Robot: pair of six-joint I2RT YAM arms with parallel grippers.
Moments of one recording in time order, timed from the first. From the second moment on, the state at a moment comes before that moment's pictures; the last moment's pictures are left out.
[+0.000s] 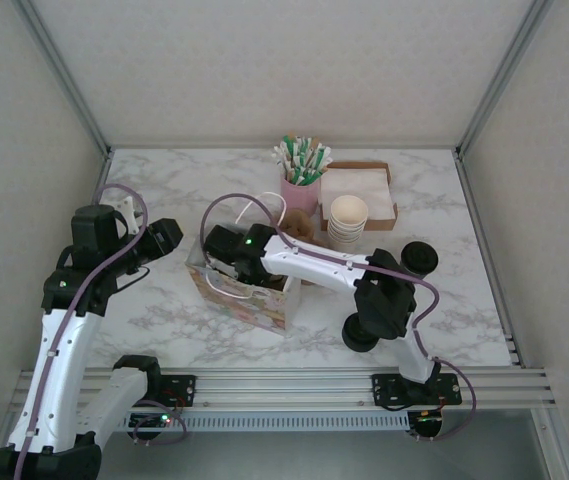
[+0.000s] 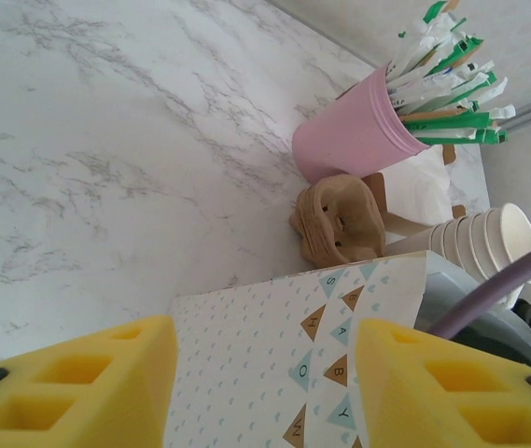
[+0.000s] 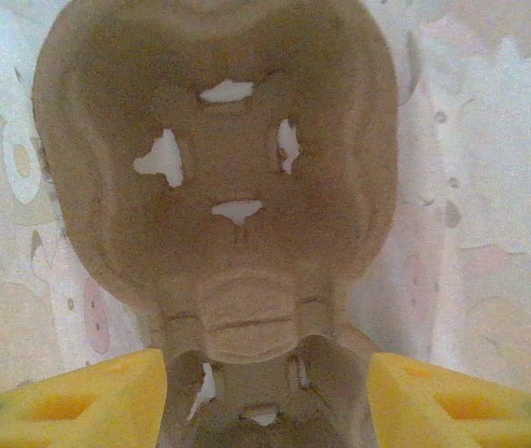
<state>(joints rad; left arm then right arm) -0.09 0.82 1.03 -0.81 0.32 -0.53 1.12 2.07 1.81 -1.11 0.09 -0.05</state>
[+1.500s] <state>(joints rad) -0.16 0.91 1.03 -0.75 0.40 -0.56 1.11 1.63 1.82 -0.92 0.16 0.06</state>
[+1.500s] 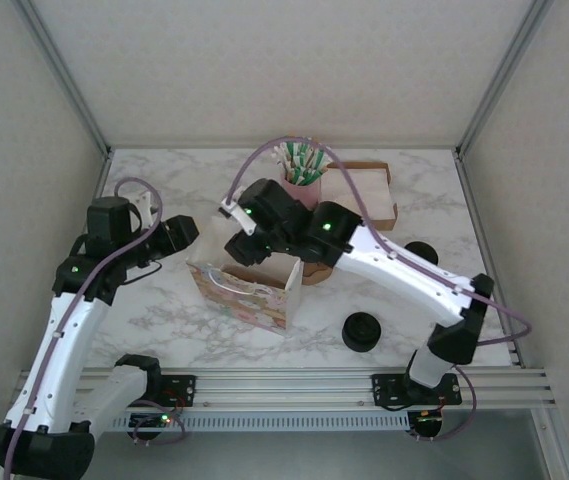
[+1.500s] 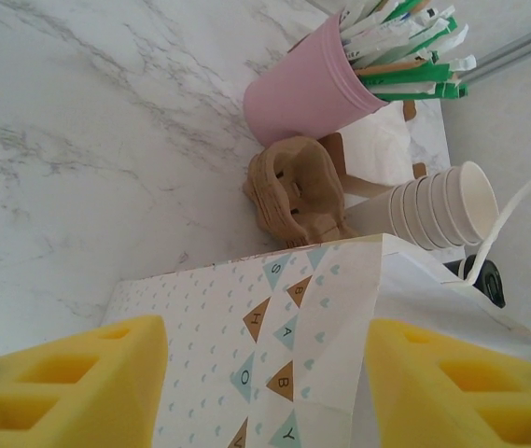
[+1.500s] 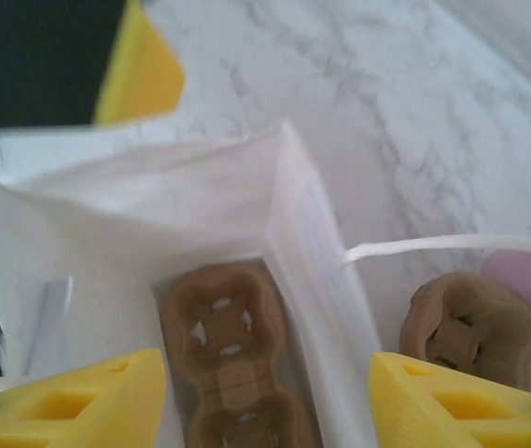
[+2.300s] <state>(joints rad) -0.31 1.06 1.10 -0.70 0.40 -0.56 0.84 1.22 1.45 -0.63 0.31 0.35</state>
